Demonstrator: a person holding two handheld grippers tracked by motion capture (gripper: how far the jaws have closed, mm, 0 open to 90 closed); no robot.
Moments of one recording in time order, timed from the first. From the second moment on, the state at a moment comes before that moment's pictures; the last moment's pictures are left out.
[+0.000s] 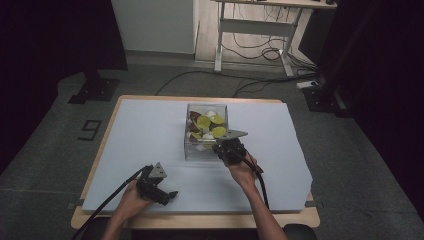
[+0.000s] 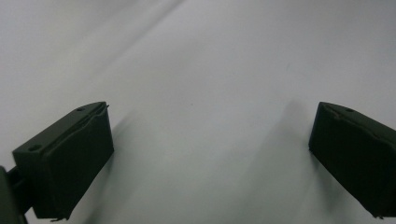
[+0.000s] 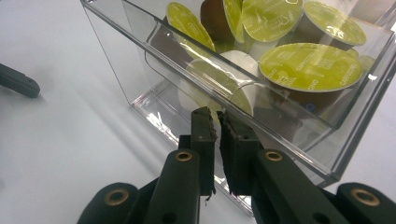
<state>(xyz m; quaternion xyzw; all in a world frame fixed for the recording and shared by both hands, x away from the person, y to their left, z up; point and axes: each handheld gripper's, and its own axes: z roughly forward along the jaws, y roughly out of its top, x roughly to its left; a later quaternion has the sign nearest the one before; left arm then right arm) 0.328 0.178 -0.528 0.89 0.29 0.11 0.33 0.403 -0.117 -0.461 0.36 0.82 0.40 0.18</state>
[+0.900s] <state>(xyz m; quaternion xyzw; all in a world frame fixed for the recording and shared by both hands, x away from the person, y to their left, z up) 0.328 0.178 -0.528 0.89 0.29 0.11 0.33 0.387 -0.121 -0.453 0.32 0.86 0.37 0.16</state>
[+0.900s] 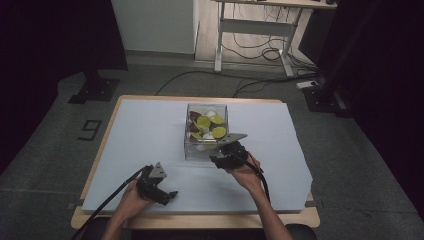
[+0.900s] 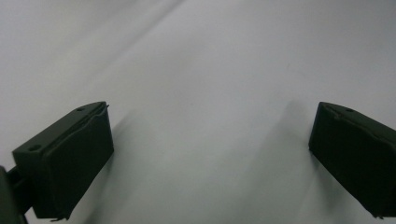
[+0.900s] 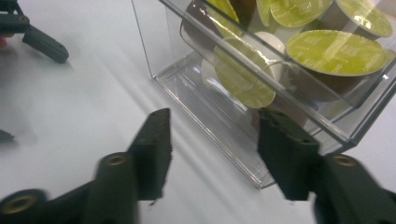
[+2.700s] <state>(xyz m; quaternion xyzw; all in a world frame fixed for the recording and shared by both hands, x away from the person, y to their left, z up) 0.328 0.178 -0.528 0.89 0.29 0.11 0.33 0.356 -0.206 -0.438 0.36 0.84 0.34 0.23</state>
